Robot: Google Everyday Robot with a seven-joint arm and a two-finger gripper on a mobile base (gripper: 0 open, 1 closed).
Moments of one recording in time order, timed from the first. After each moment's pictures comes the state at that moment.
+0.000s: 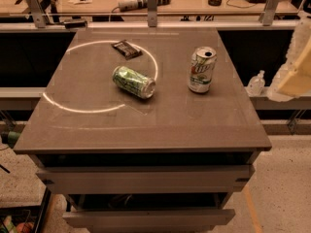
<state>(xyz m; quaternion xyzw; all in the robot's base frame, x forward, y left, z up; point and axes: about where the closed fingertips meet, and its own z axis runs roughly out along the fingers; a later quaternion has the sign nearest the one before) 0.401 -0.164 1.095 -0.62 0.72 -0.13 0.28</state>
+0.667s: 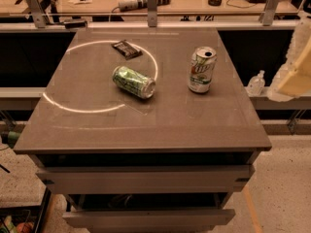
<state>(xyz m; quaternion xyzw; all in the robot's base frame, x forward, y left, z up) 0.401 -0.164 1.095 -0.62 0.72 -0.13 0.28</state>
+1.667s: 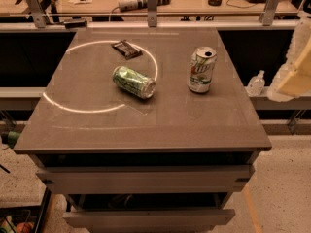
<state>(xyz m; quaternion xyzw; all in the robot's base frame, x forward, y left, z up) 0.401 -0.164 1.095 -0.62 0.72 -0.13 0.28</state>
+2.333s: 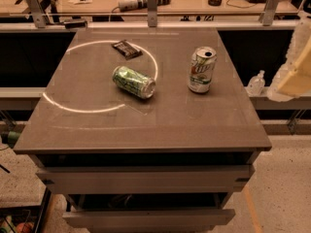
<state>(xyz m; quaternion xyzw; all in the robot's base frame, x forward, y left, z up) 0.401 -0.164 1.095 -0.62 0.72 -0.13 0.28</state>
